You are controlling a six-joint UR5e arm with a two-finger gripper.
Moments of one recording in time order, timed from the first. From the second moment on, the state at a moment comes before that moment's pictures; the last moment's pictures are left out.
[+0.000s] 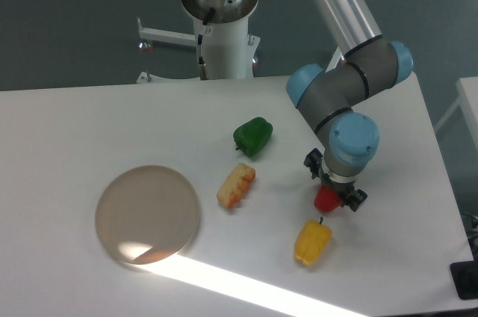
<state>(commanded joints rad) 2.36 -2.23 -1.27 -1.26 1.67 1.35</state>
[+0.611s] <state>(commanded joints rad) 2.39 -2.18 -1.23 -1.27 1.66 1.36</state>
